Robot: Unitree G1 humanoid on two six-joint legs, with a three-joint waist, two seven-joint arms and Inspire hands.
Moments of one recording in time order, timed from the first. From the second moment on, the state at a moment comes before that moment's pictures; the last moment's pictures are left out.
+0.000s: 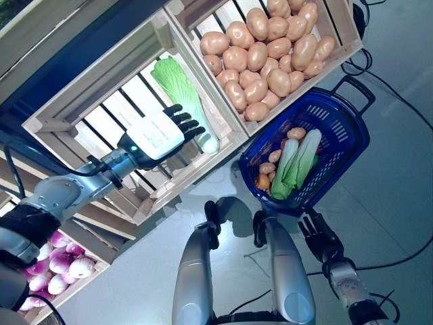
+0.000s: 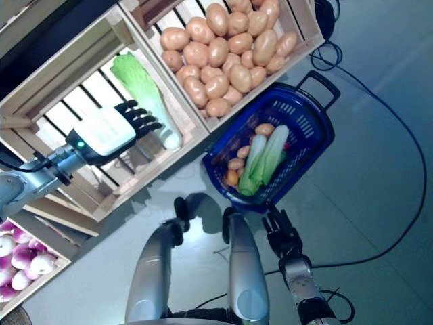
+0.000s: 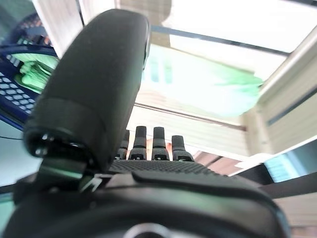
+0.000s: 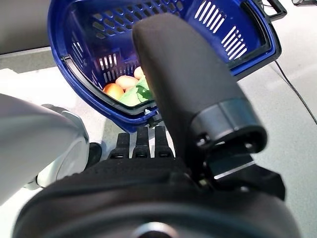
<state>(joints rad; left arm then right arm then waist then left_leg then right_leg) -0.77 1.19 -0.79 0.35 0.94 -0.31 0.52 -0.07 -0.34 0.13 0.62 1.55 -0.06 -0.04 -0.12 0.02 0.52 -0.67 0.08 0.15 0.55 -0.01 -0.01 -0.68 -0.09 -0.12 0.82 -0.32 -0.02</state>
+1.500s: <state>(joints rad) -0.93 0.99 -0.85 0.69 0.98 -0.09 0.70 -0.06 -0.39 0.14 0.46 1.58 -0.08 -0.05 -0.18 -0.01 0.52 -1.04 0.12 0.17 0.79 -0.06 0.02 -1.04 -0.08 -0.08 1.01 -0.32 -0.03</state>
